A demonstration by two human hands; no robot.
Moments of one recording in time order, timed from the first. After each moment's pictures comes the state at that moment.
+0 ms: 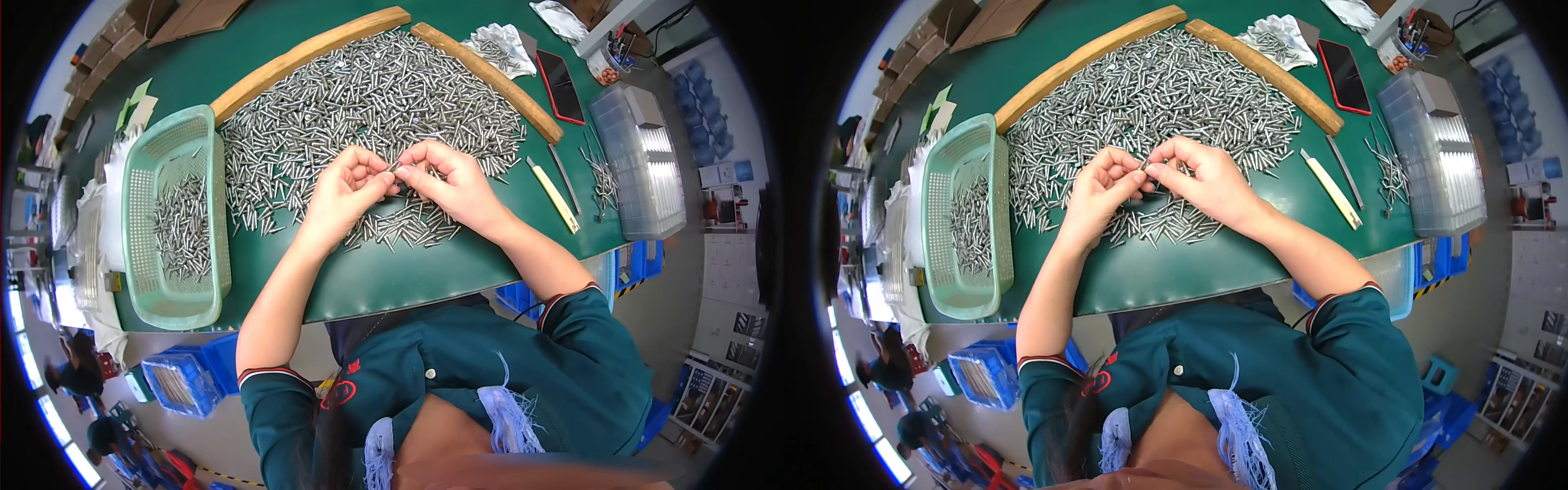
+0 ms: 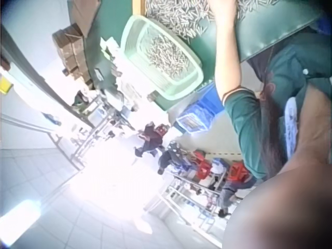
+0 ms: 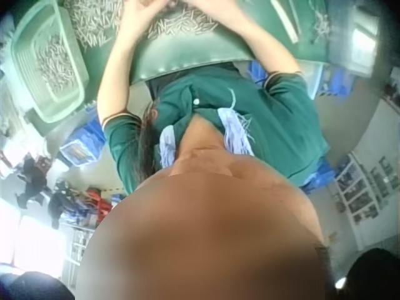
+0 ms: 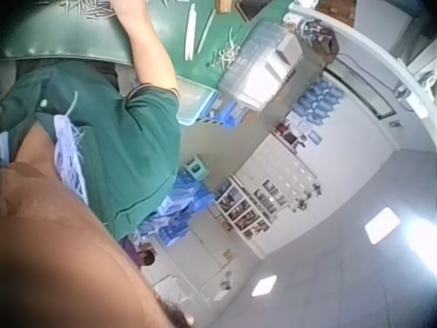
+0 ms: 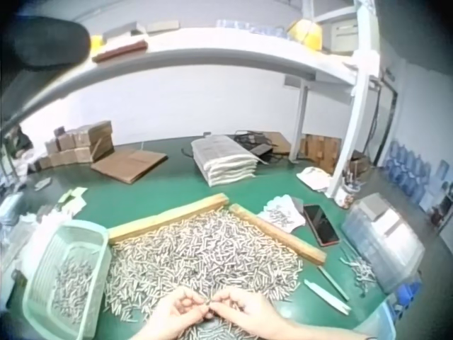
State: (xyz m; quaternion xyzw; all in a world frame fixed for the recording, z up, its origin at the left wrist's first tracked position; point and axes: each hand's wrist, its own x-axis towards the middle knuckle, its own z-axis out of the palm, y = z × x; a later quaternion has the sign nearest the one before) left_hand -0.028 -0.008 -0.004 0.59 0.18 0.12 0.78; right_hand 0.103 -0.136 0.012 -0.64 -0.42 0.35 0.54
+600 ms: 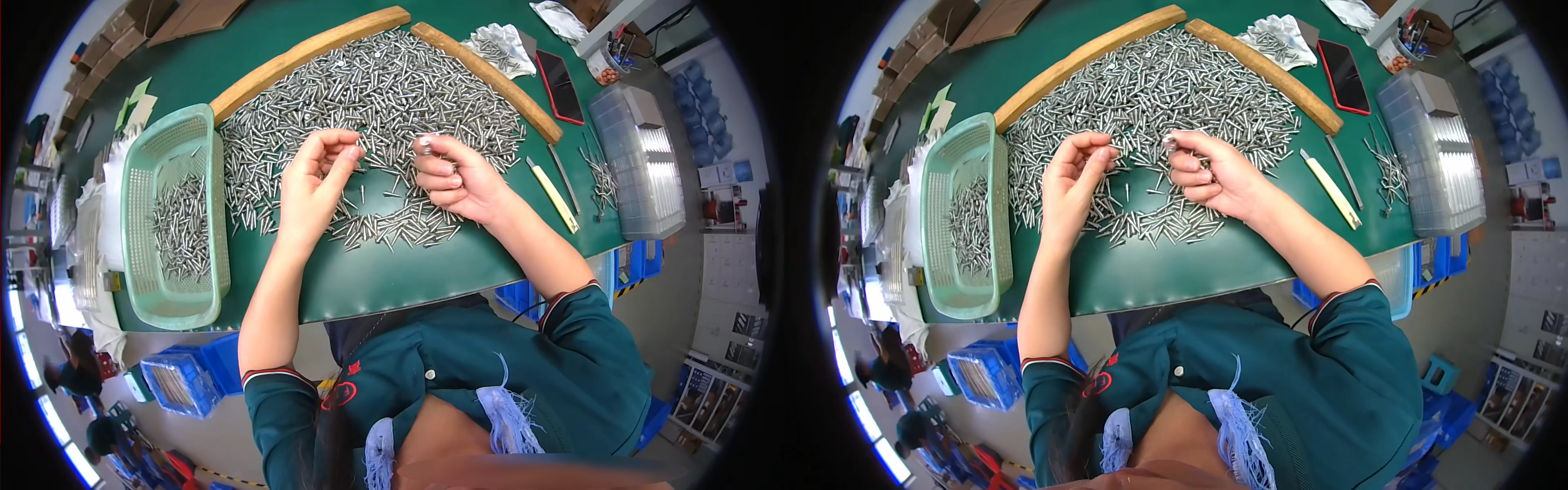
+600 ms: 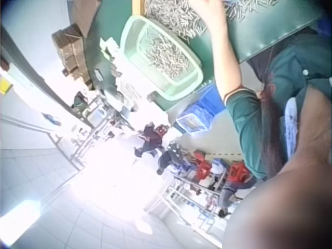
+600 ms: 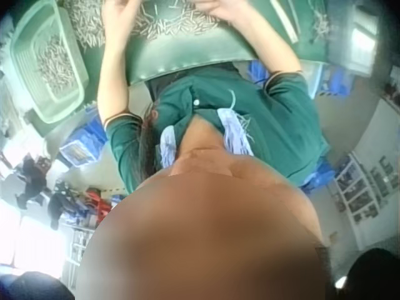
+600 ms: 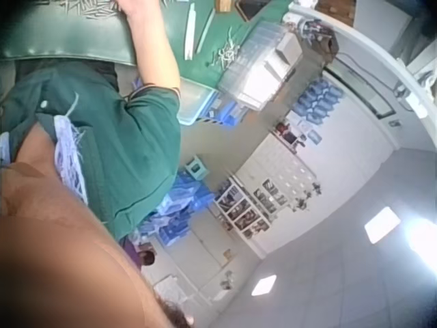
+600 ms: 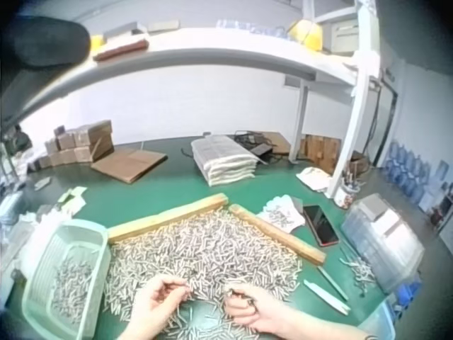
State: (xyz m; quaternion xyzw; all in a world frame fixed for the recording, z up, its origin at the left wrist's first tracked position) left_hand -0.036 0.004 0.008 0.69 0.20 0.27 0.64; right_hand 0.130 -0.132 -0.001 -0.24 -0.07 0.72 0.64
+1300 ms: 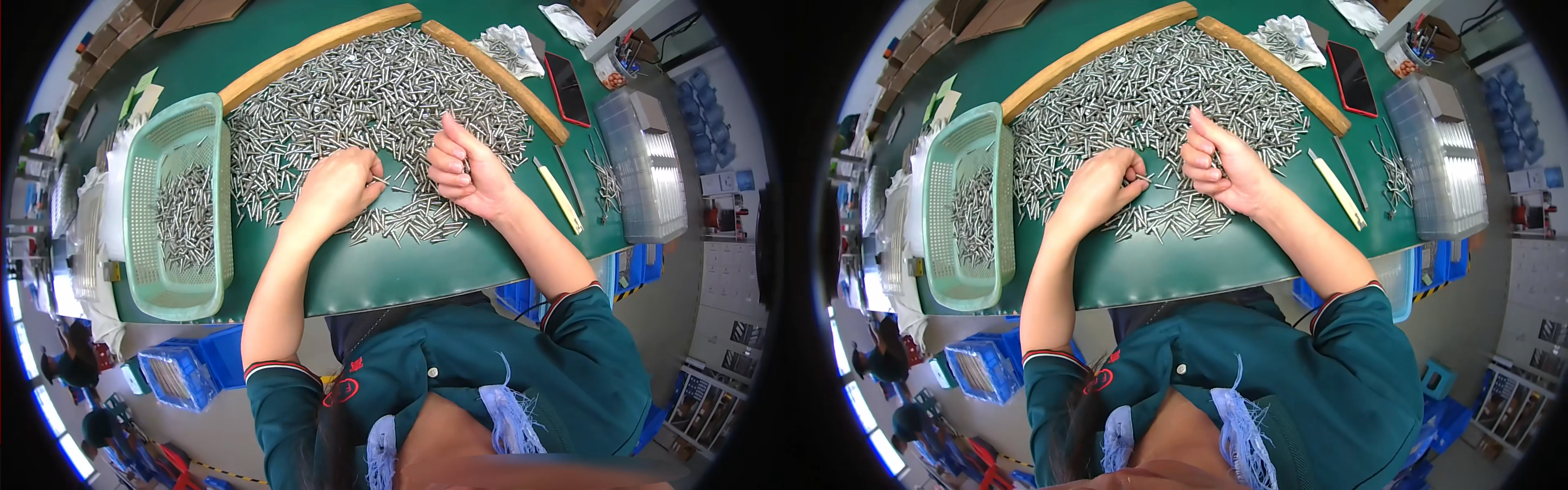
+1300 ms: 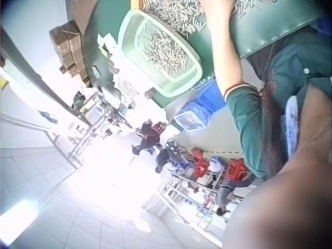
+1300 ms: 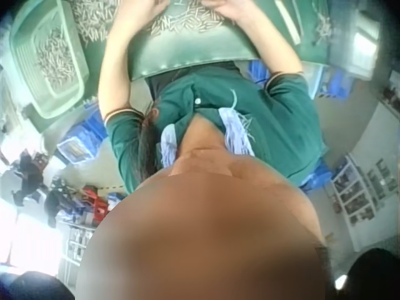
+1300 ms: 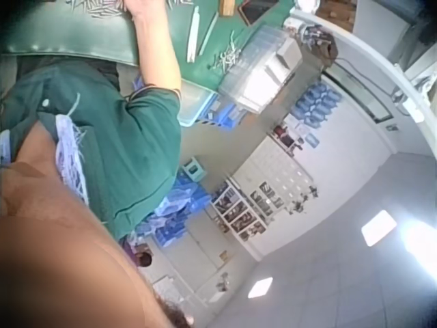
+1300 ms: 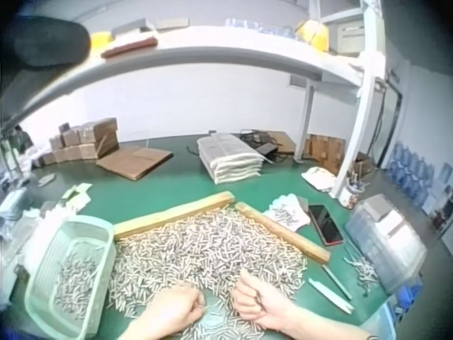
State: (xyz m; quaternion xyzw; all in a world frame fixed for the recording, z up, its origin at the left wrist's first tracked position) left_hand -0.030 0.009 0.001 0.95 0.15 0.06 0.26; right_hand 0.129 -0.130 0.000 -0.28 -0.10 0.69 0.66
